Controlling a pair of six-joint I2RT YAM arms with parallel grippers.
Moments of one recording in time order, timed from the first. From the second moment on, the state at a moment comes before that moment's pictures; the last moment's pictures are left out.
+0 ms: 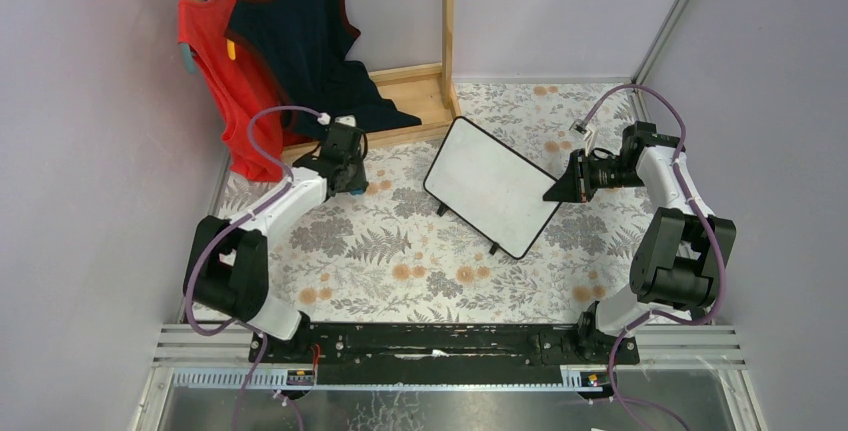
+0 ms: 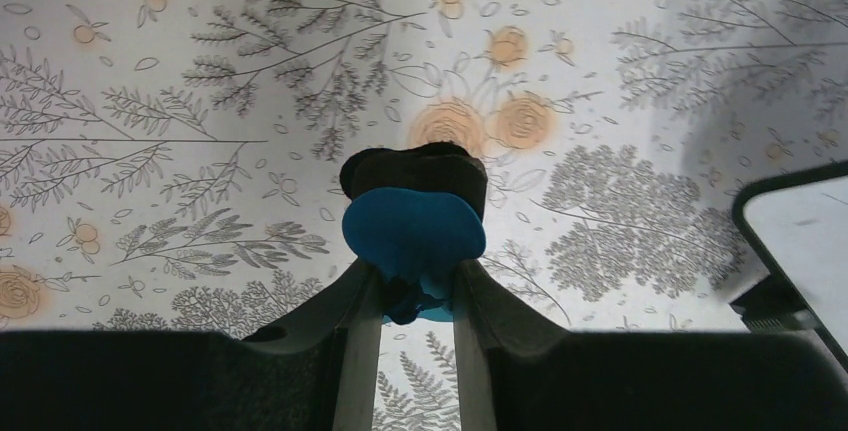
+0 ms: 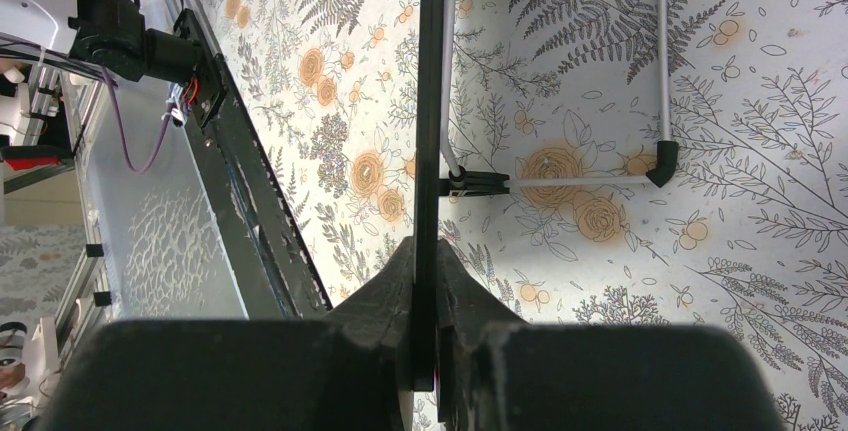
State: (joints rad) left arm -0.35 1.52 1.03 -0.41 -0.20 -0.42; right arm -0.22 1.57 1.18 -1.13 -1.10 -0.77
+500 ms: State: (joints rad) left arm -0.25 1.73 1.05 -0.44 0.01 -0.41; right arm -0.22 1.58 1.18 -1.13 -1.10 -0.77
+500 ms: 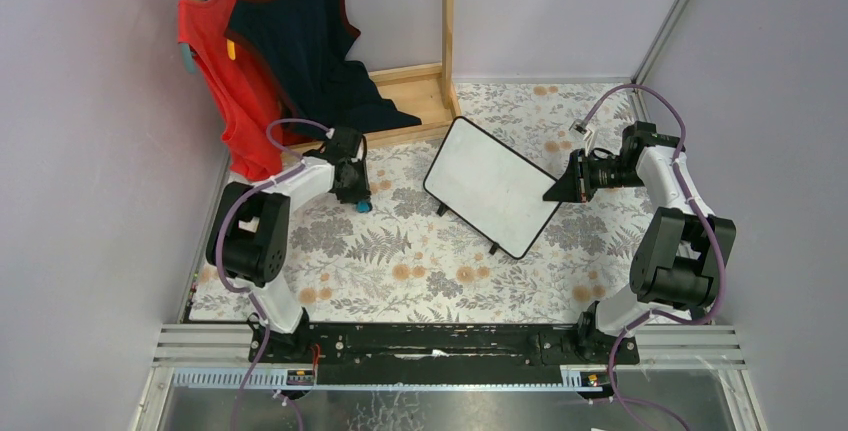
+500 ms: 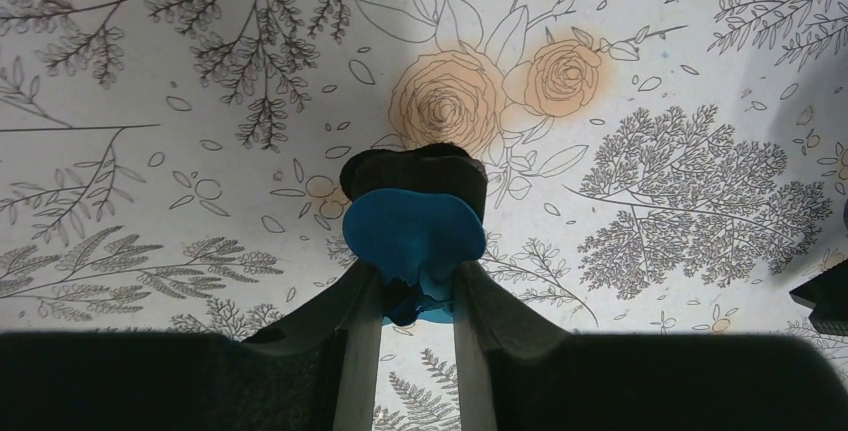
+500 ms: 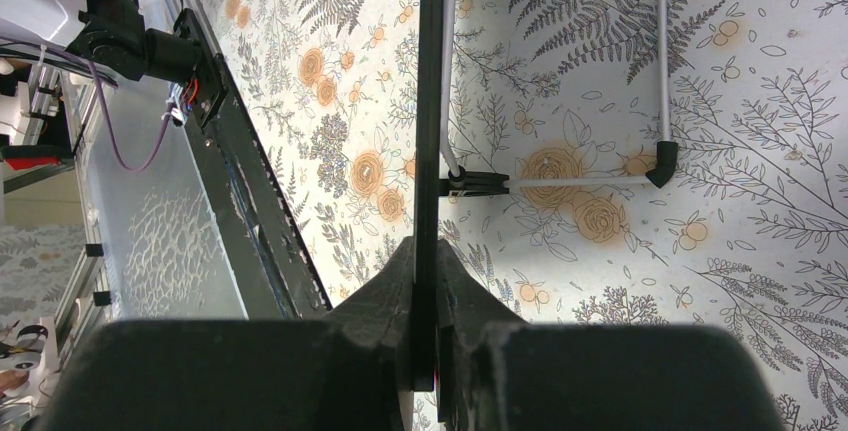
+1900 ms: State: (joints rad) left arm -0.25 1.90 1.27 -0.60 0.09 -0.33; right arm -0.22 1.58 1.18 -1.14 -1.10 -0.78
